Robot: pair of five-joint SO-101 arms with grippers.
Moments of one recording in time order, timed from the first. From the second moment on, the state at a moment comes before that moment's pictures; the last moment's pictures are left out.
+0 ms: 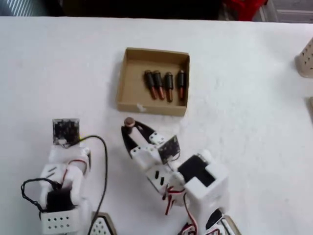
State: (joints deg) left arm -12.4 -104.0 97.1 55.0 -2.0; right arm -41.7 17.7 82.5 -91.3 -3.2
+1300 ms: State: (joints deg) left arm -12.4 -104.0 97.1 73.4 -12.4; right arm -21.6 -63.6 76.7 20.2 -8.9
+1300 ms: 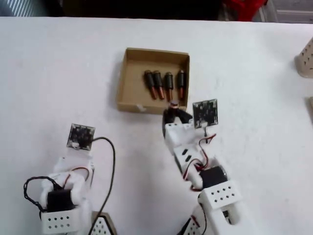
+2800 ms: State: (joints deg) left arm -12.4 -104.0 97.1 73.4 -12.4; right arm -13.1 39.4 -36.4 71.4 -3.7
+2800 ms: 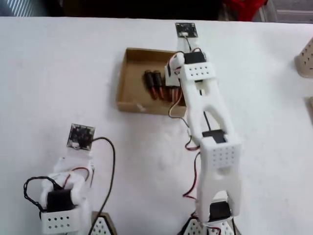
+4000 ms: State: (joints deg) left arm -12.4 -104.0 97.1 73.4 -12.4; right arm -10.6 62.1 -92.9 98.5 -3.7
